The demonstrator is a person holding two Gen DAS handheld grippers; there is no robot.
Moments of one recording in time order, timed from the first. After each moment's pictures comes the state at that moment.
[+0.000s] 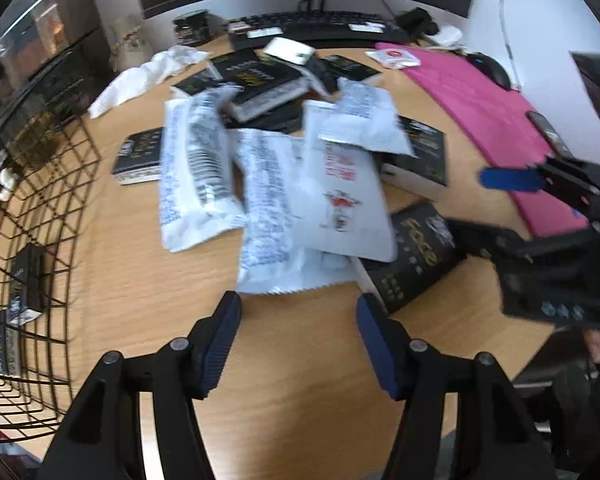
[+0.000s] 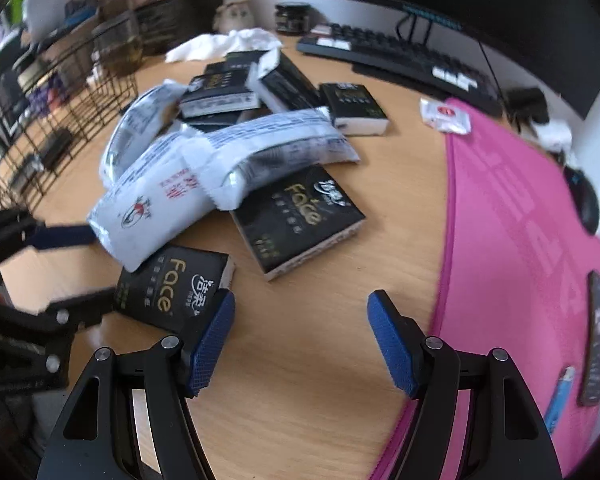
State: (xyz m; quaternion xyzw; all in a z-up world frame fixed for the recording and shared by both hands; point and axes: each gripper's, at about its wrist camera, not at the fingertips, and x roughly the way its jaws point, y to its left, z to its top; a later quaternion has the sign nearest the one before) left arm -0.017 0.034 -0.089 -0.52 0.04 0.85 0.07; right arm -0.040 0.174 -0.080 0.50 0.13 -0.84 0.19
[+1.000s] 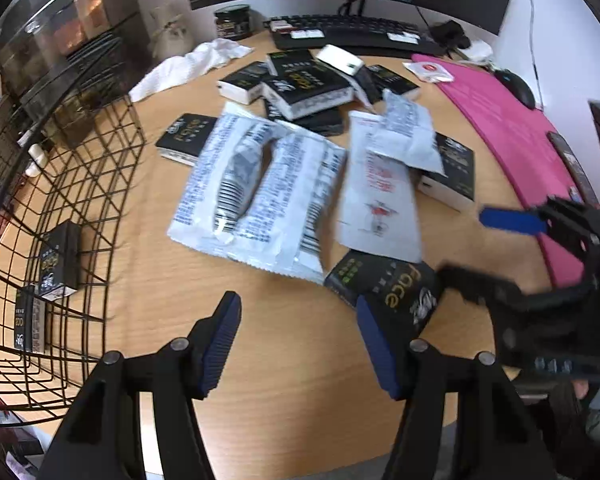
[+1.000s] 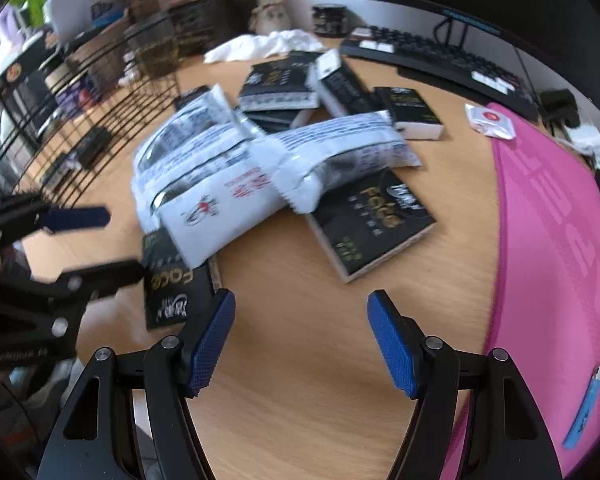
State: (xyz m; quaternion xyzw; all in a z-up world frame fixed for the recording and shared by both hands) left arm -0.012 0.007 -0.073 -0.53 0.02 0.85 0.03; right arm -0.030 0.145 -0.083 0.50 0.11 -0.83 0.24
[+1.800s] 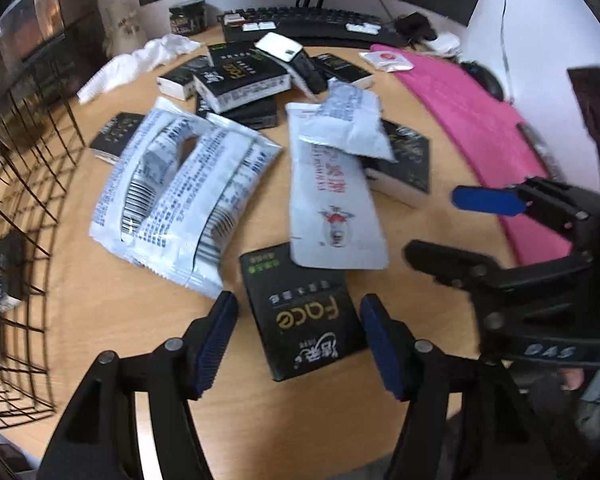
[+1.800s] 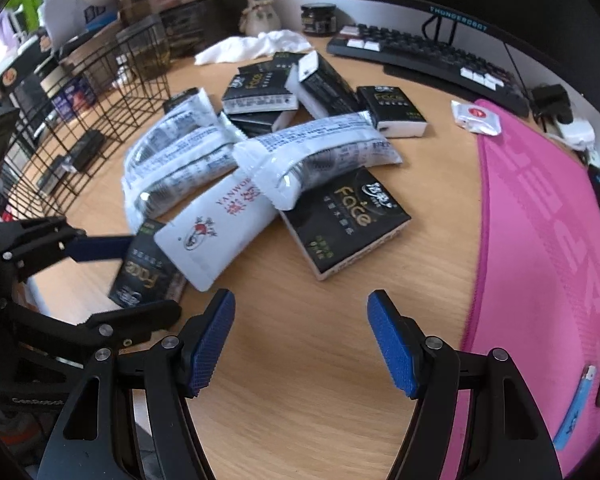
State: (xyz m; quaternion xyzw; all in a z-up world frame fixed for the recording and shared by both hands) left arm -0.017 0.045 -0.089 -0.53 0.01 0.84 0.08; right arm -0.041 0.166 -0.080 0.50 0.09 -0.83 0.23
